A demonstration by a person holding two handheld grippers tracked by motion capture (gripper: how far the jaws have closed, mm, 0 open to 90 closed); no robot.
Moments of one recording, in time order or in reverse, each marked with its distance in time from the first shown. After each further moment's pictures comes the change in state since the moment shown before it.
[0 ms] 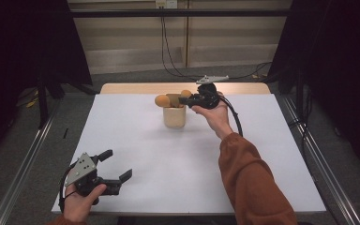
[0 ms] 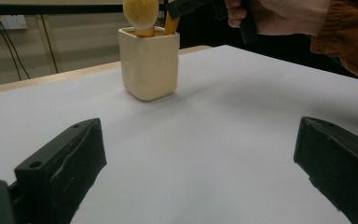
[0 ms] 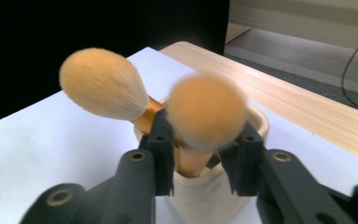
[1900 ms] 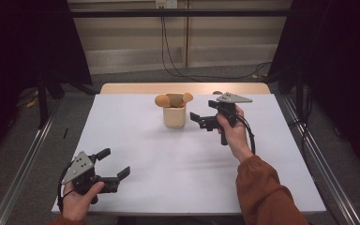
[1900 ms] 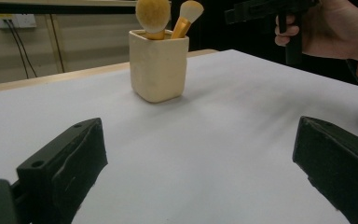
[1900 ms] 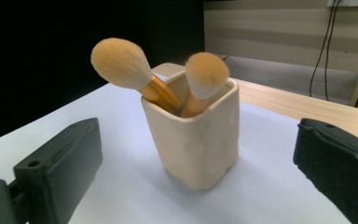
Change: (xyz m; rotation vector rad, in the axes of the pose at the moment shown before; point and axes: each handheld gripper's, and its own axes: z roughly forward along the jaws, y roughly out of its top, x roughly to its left) left arm 0.005 0.001 -0.002 -0.011 0.026 -0.023; right arm 0.018 -0.048 -0.059 -0.161 -0.092 0.055
